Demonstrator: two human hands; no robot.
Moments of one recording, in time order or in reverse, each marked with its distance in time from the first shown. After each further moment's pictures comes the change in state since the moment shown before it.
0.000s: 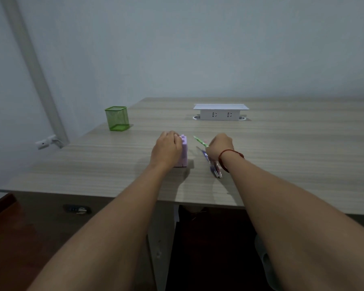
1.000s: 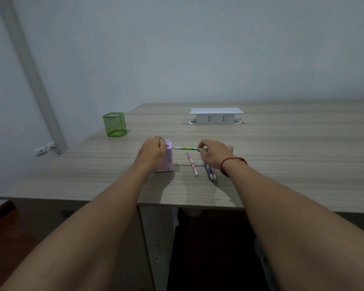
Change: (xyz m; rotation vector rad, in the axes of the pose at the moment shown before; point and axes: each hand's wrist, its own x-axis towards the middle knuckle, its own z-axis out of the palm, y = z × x) left_hand 0.015 -0.028 -0.018 0.054 -0.051 0.034; right_hand -0.012 0.010 -0.010 -0.351 -0.071 -0.284
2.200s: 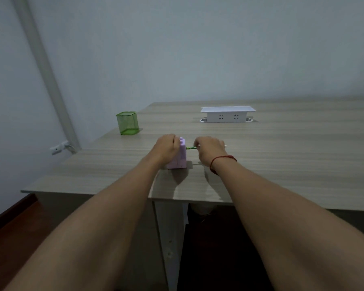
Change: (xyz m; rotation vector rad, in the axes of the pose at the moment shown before) left_hand -0.001 0.011 -0.015 0.046 -0.122 0.063; right_hand 0.004 -0.052 0.021 -0.143 0.068 -0.109
